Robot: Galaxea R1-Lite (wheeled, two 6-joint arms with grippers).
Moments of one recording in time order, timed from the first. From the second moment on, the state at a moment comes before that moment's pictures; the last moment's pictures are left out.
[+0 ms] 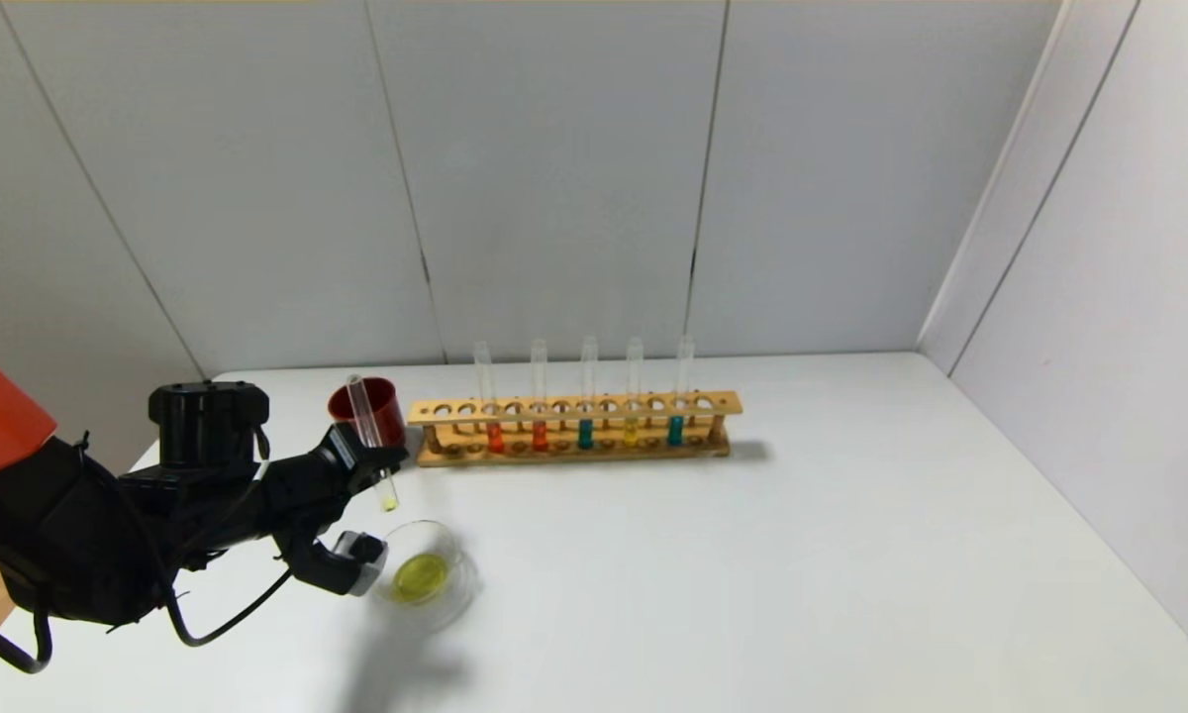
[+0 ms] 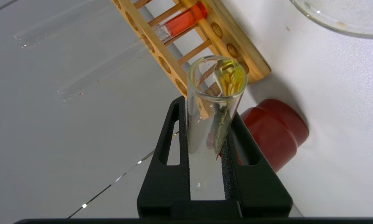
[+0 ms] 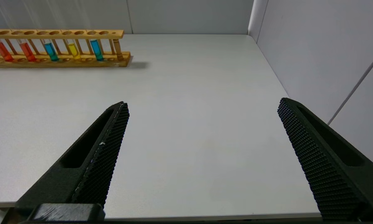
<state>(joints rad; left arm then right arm) -0.07 1.96 -0.56 -0.94 -0.46 2.24 0.00 0.00 0.00 0.00 0.01 0.00</state>
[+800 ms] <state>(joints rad) -0.08 1.95 -0.60 -0.92 -0.46 2.27 0.00 0.00 0.00 0.00 0.01 0.00</state>
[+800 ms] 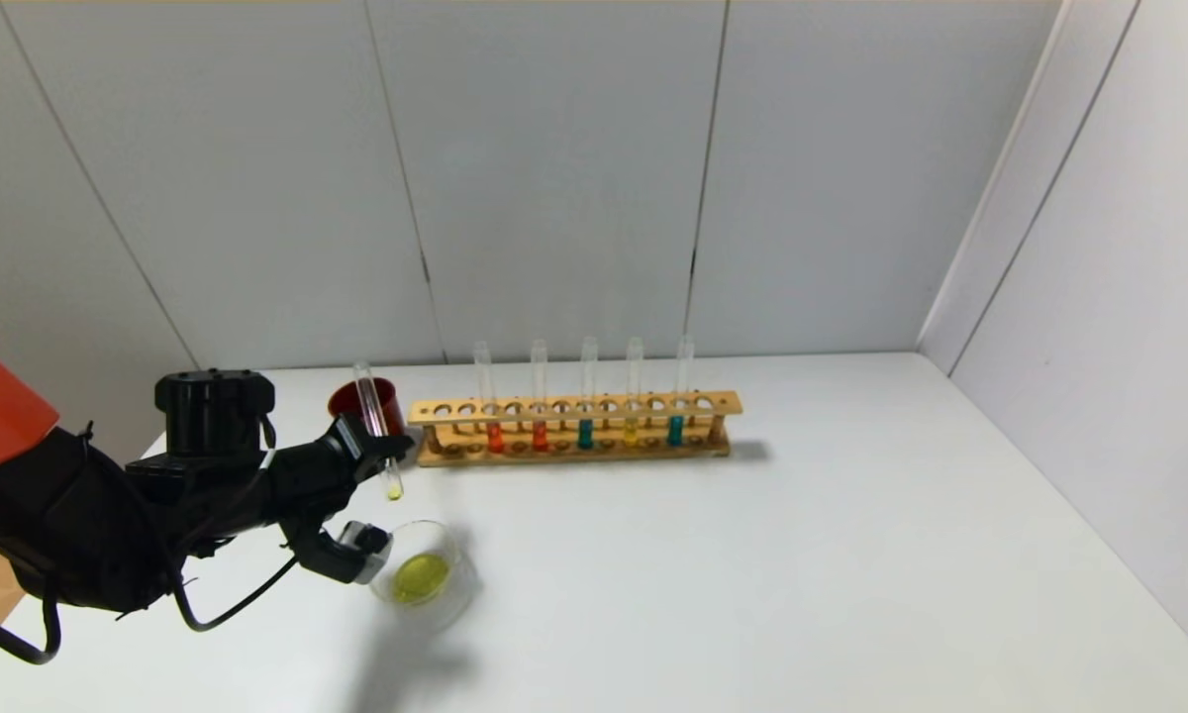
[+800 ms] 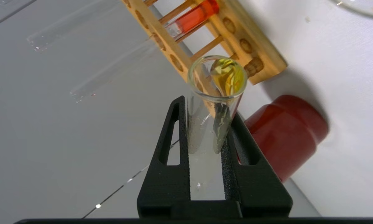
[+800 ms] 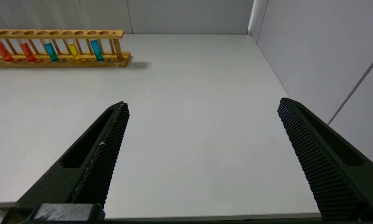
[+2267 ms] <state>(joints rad) -0.10 1.90 -0.64 -0.92 -0.49 2.39 0.00 0.00 0.00 0.00 0.01 0.00</state>
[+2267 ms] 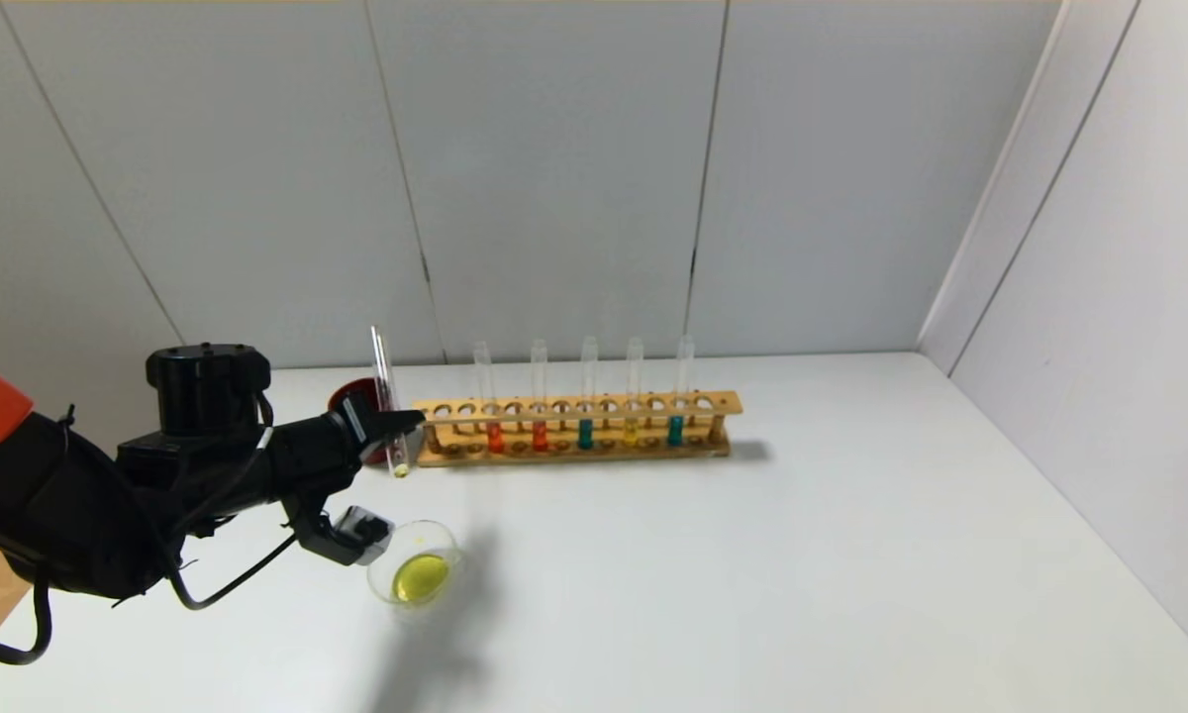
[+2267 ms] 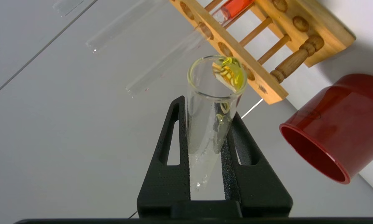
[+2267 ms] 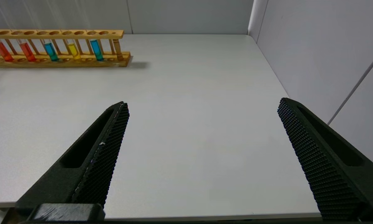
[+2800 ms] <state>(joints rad) -0.10 1.88 -0.65 -0.95 -0.30 2.01 0.00 0.00 0.00 0.00 0.01 0.00</state>
